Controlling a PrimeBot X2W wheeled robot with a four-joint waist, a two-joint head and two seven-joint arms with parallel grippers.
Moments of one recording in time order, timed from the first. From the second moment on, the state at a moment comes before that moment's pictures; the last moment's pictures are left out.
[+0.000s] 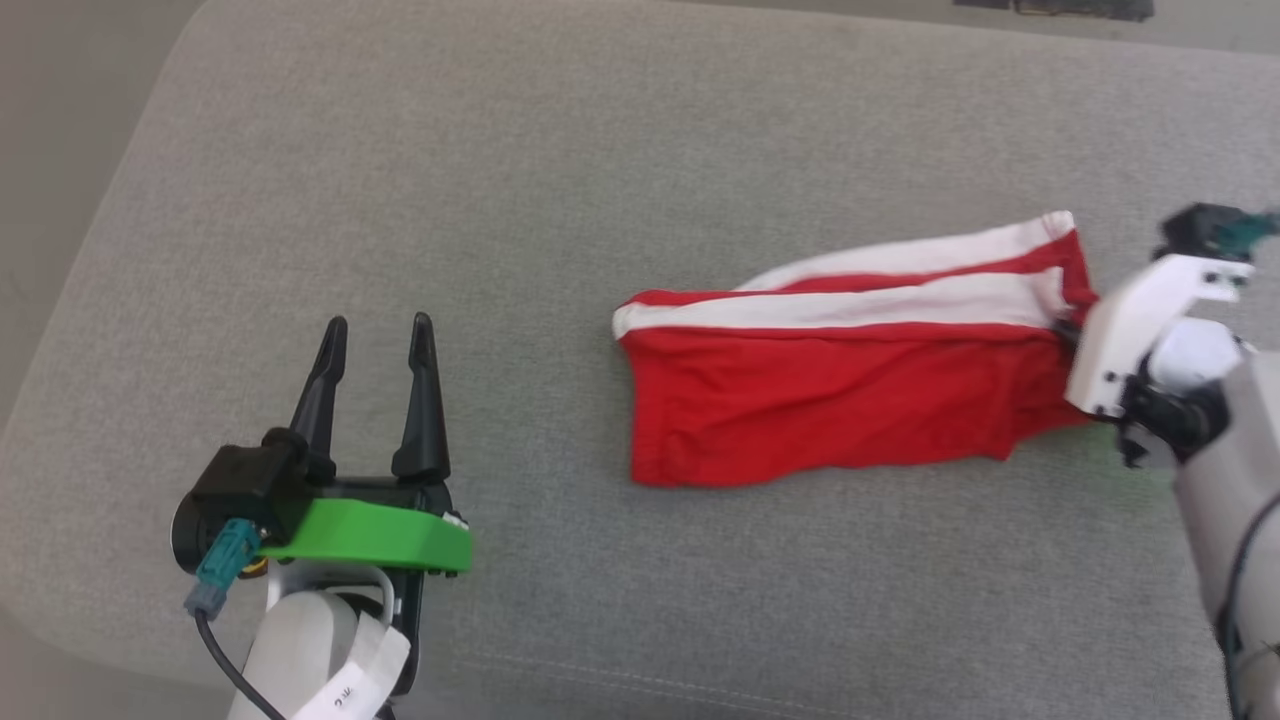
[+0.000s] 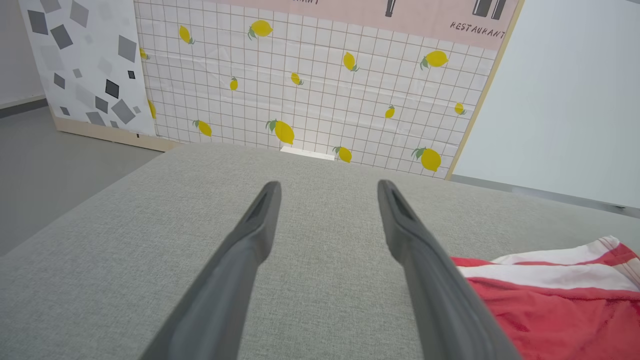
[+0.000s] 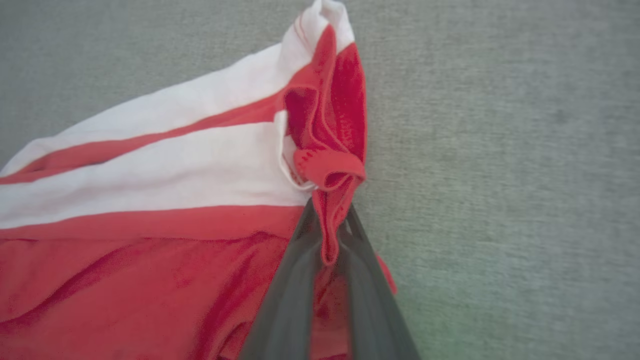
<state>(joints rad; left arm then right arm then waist) -0.17 0.05 -0.05 0.03 -0.24 -0.06 -0.26 -0.77 -0.24 -0.06 0.93 0.34 0.13 0.47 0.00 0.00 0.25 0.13</state>
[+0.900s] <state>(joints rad) -0.14 0.05 -0.09 0.07 -0.24 -0.07 -0.26 -0.48 -0.23 0.01 0.18 0.04 0.13 0.67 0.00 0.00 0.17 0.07</state>
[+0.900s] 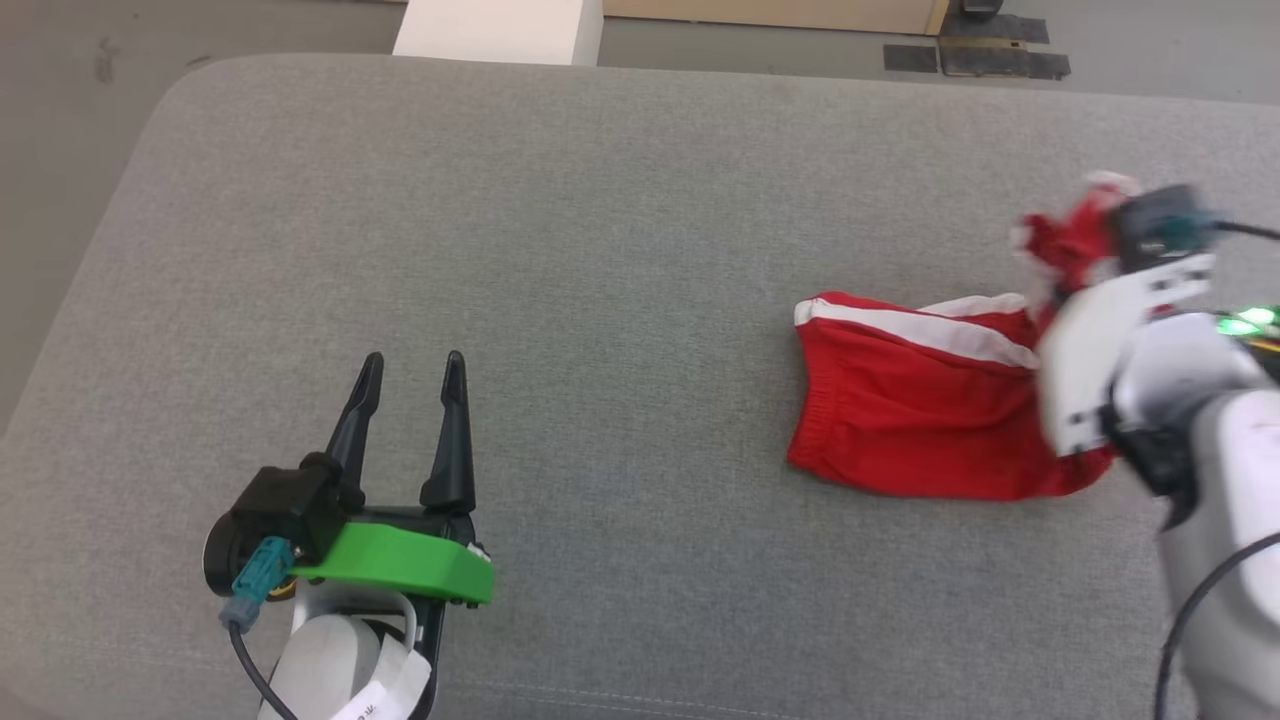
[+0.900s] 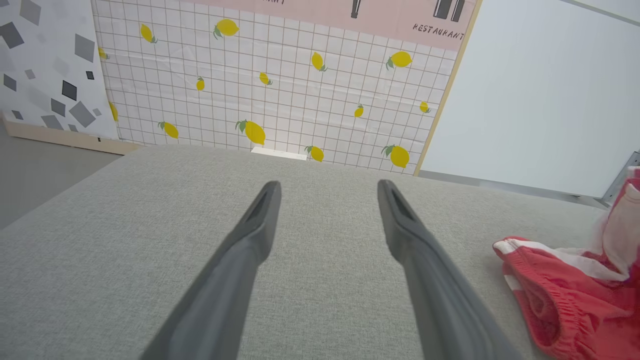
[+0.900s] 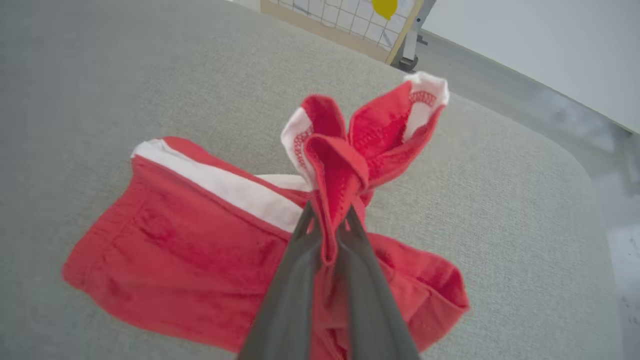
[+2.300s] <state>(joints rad) -0.13 0.05 -0.09 0.09 -0.27 -0.05 -0.26 -0.33 -0.11 0.14 0.06 0.25 0.13 0.13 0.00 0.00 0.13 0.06</state>
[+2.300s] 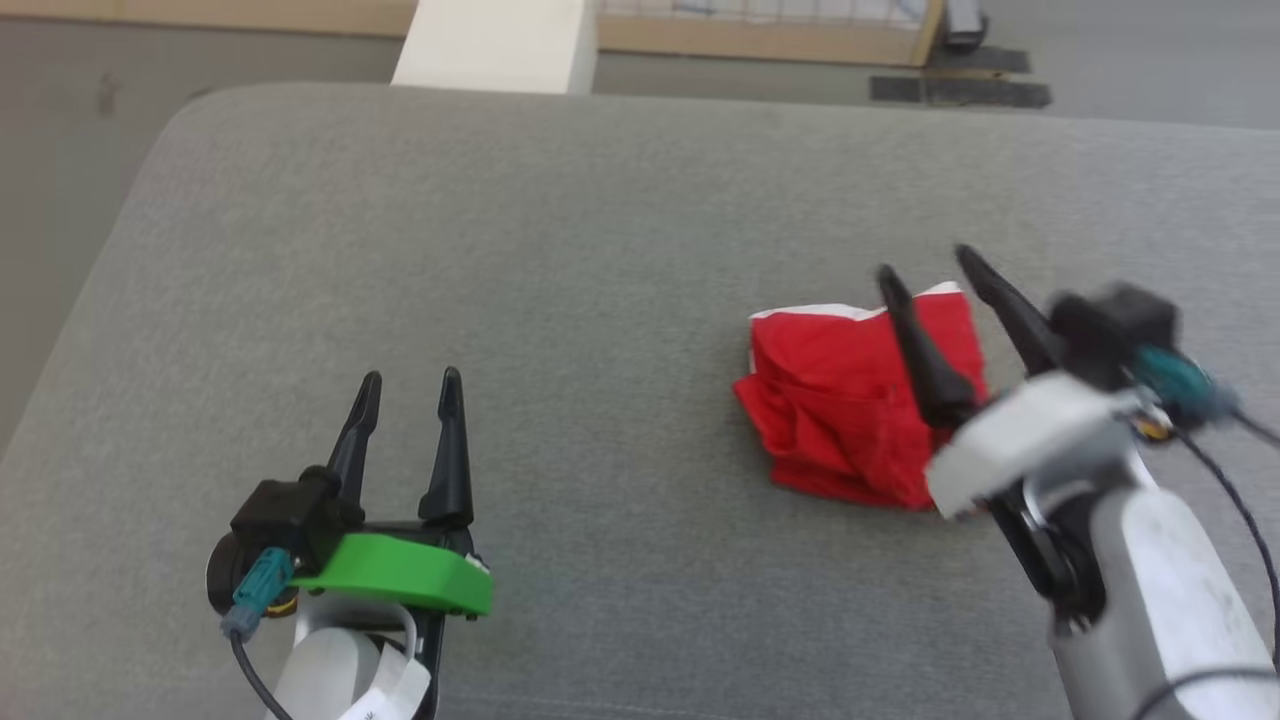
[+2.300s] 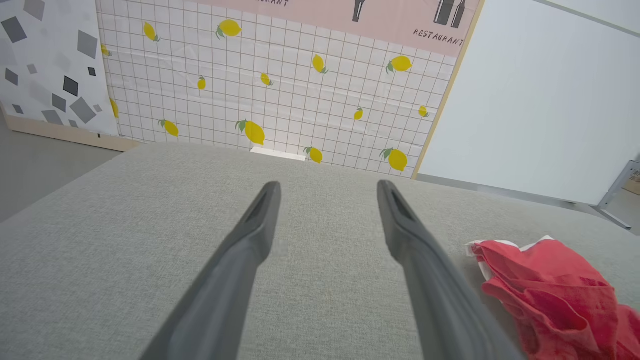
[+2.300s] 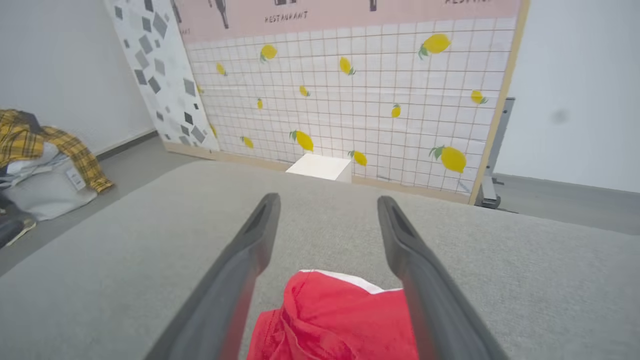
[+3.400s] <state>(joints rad) -0.05 0.05 -0.08 0.11 -0.26 -0.06 -0.26 -0.01 -0.09 0.00 0.07 0.17 0.13 -0.16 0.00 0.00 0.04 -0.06</state>
